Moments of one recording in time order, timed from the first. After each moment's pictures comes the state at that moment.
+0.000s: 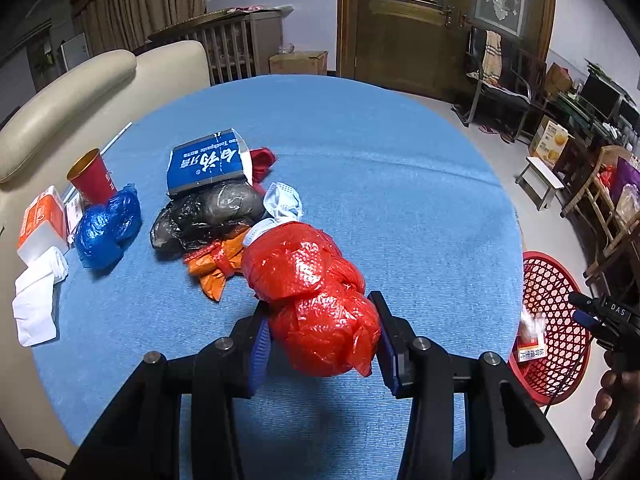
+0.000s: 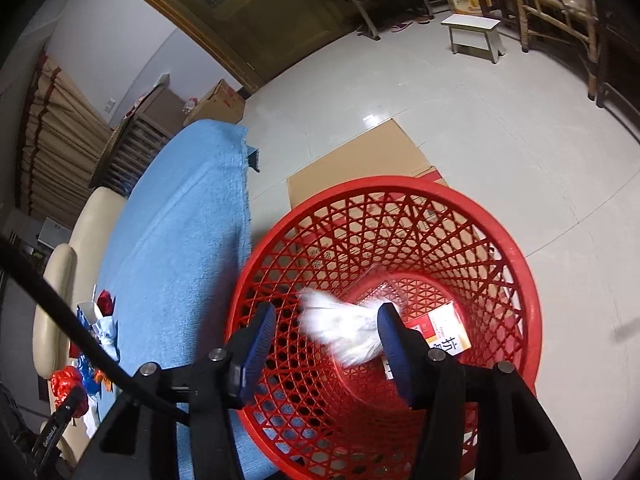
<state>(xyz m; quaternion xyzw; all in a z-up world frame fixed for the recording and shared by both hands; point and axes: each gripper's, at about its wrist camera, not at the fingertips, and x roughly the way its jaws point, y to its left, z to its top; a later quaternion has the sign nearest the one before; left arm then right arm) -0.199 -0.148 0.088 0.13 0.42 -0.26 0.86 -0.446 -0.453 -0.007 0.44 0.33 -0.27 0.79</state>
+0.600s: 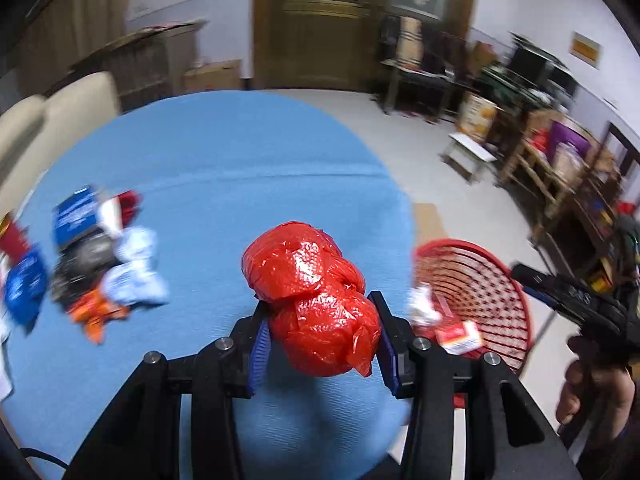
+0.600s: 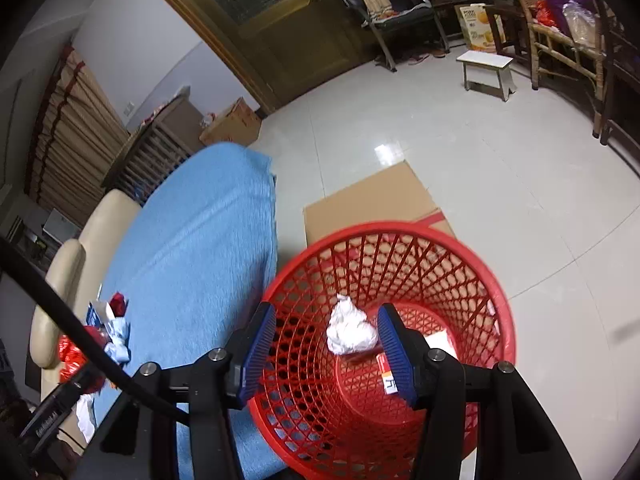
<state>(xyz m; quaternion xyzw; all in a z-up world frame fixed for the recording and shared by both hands) -0.252 -0.243 0.094 0.16 0.41 -0.41 0.80 -0.462 -0.443 0.040 0.40 0.30 -0.28 0.82</state>
